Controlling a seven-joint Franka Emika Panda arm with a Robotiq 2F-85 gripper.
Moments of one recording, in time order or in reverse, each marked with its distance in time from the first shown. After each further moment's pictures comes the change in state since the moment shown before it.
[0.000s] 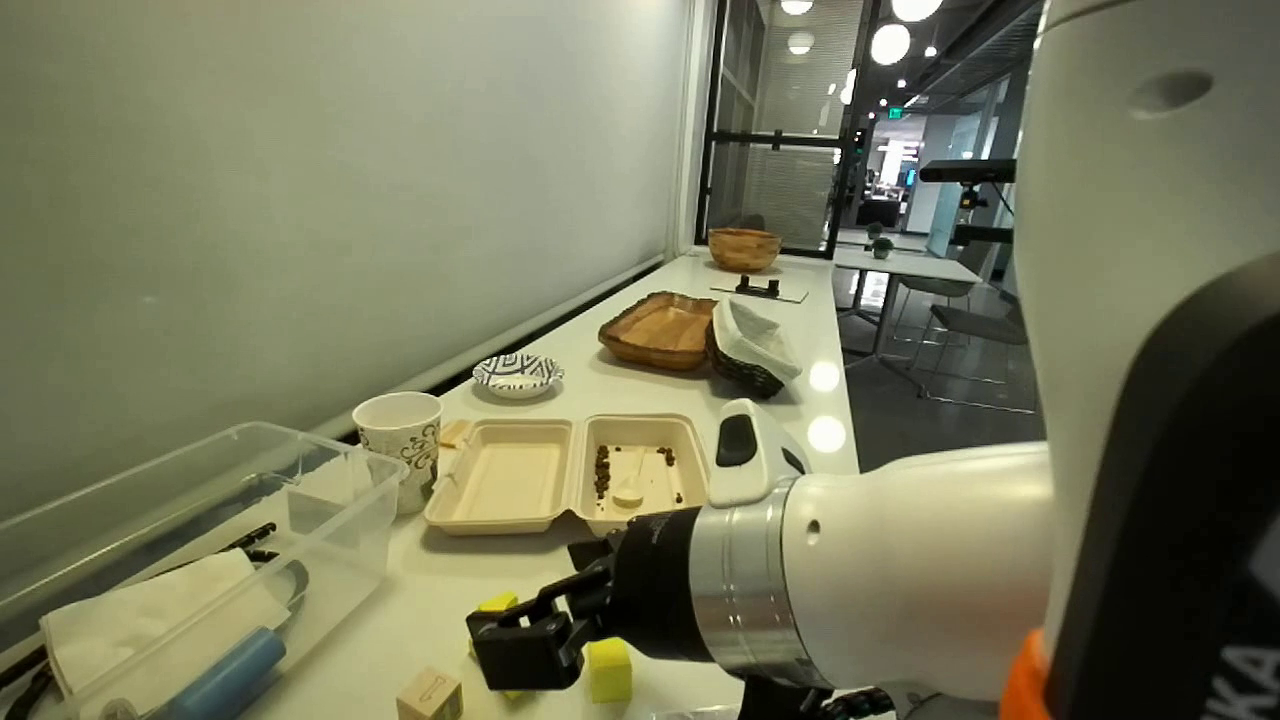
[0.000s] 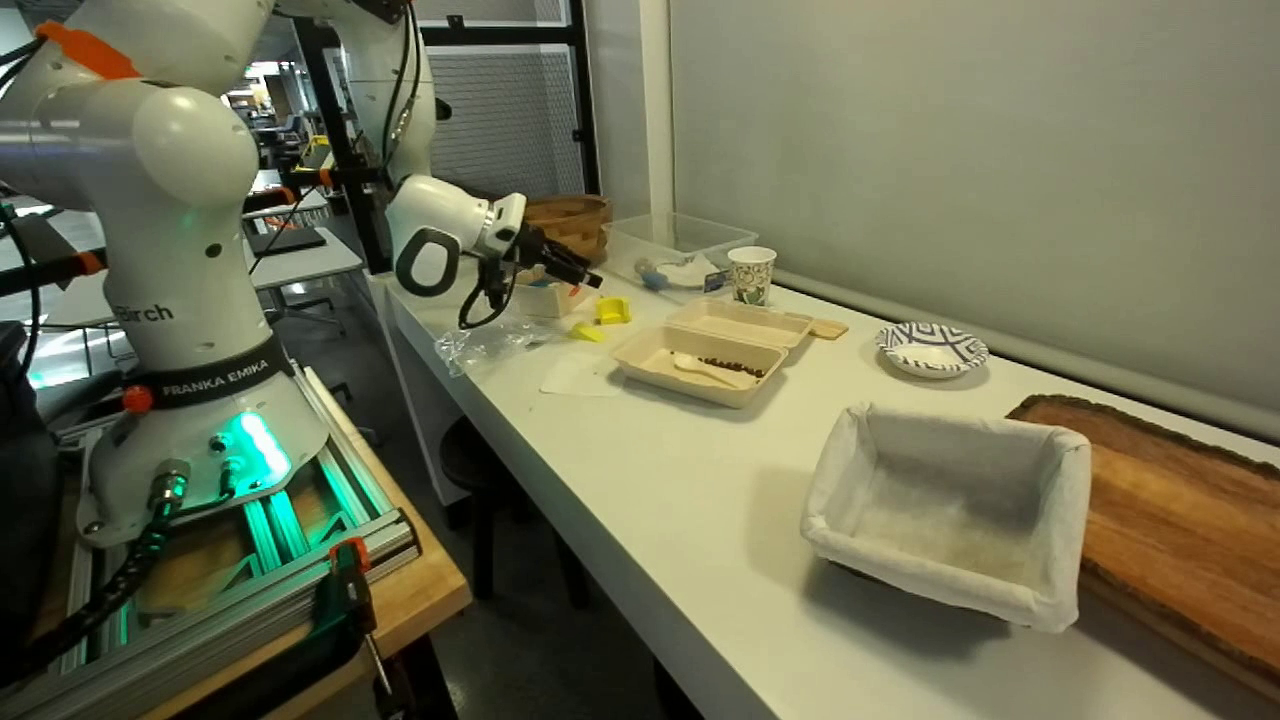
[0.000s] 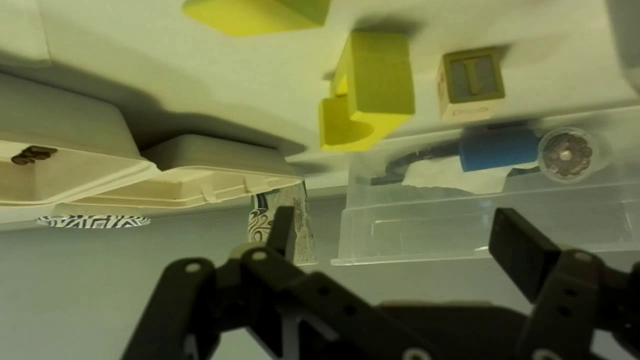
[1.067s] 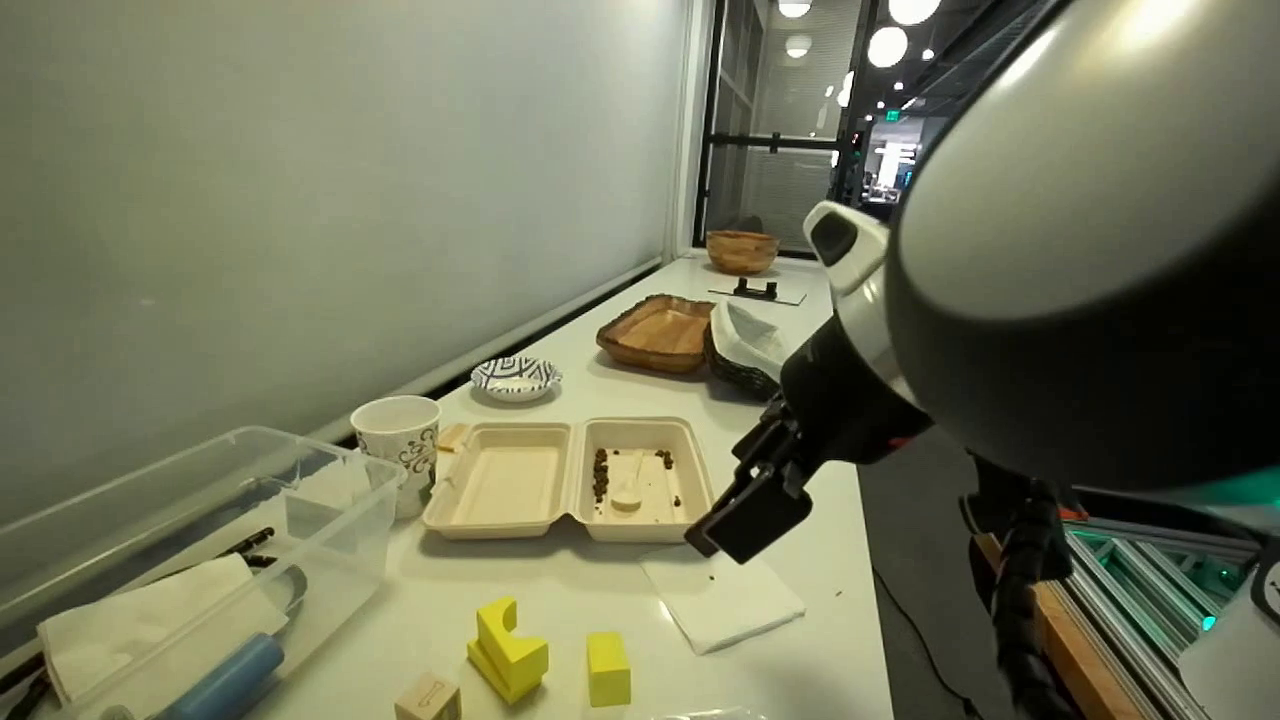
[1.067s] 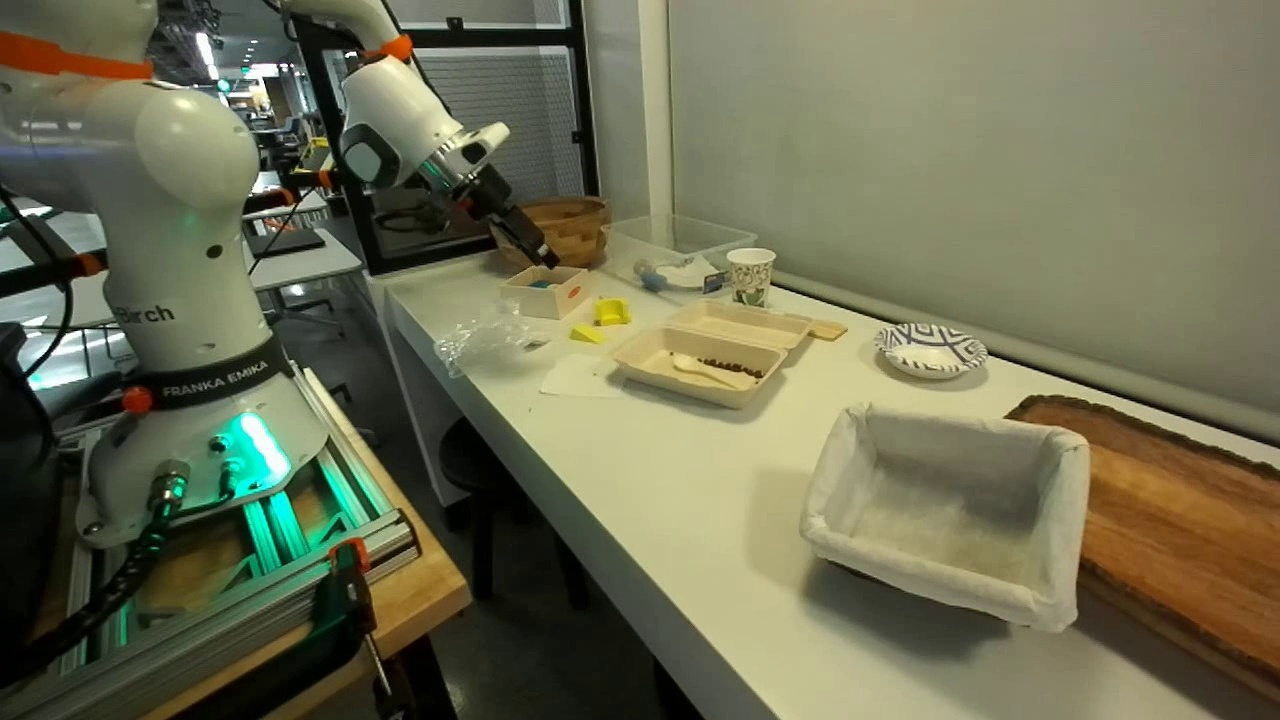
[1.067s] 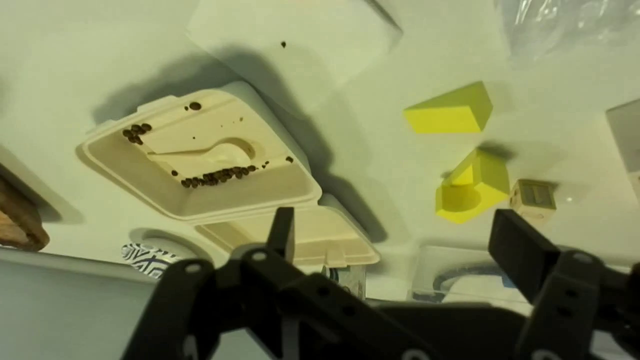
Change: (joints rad) arm 0.016 -0.612 0.030 -0.227 0.803 -0.512 -1.085
